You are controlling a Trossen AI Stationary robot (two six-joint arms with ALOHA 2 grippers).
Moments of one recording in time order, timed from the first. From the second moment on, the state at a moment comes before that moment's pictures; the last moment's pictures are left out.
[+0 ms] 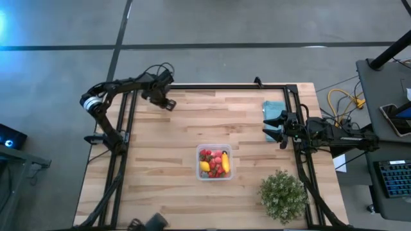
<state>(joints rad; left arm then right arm) 0.86 1.68 1.08 -0.84 -0.04 -0.23 -0.03 0.08 0.19 -0.18 0.18 0.39</state>
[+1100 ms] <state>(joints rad) -0.08 1.66 1.12 -0.15 0.17 -0.86 -0.03 0.08 0.19 -0.18 0.18 0.39</state>
